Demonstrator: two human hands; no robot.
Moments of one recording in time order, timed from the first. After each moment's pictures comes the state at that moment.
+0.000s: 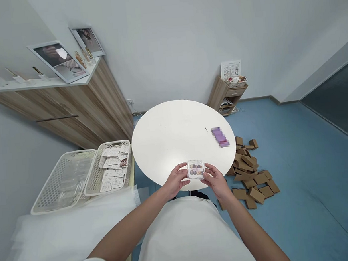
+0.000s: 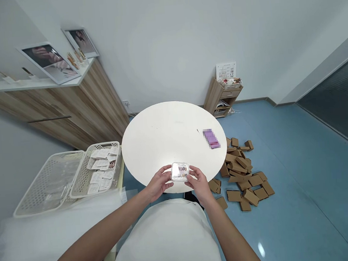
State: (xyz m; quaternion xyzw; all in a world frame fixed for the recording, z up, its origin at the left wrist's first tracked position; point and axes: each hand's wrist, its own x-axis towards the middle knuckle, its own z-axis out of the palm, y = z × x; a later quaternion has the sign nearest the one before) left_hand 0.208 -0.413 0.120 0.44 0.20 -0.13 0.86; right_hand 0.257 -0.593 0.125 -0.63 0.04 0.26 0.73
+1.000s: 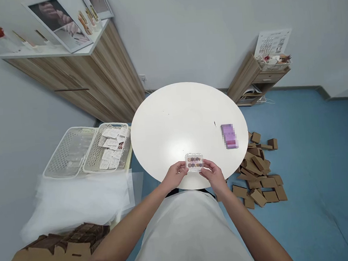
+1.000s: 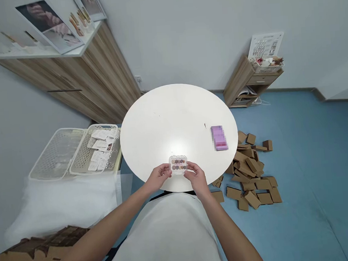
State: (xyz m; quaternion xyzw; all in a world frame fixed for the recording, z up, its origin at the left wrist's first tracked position) left_hand 0.252 -0.449 0.094 0.66 0.23 -0.04 0.71; right_hand 0.334 -0.610 0.096 -0.64 0.04 0.34 0.69
